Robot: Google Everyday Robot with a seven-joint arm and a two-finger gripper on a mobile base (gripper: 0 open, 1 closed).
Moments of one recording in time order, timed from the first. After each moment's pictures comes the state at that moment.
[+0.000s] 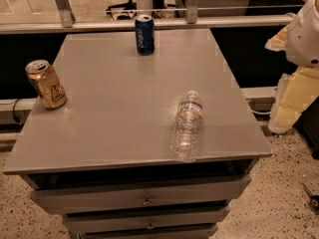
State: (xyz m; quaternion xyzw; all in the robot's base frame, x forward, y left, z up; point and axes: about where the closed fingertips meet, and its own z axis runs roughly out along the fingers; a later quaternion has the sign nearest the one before) arm 0.438 -0.216 0.977 -0.60 0.78 -0.04 0.16
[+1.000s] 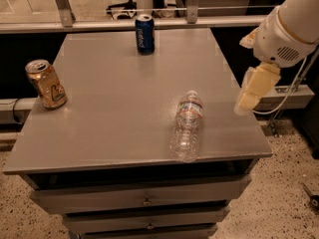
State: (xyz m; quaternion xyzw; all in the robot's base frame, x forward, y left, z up) arm 0.509 -0.193 0.946 -0.60 0.77 0.00 0.22
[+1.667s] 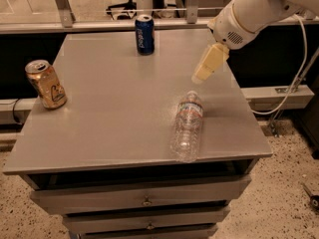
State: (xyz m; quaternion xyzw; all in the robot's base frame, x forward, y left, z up) arm 0.630 -0.134 0.936 -0.57 0.75 0.03 0.32
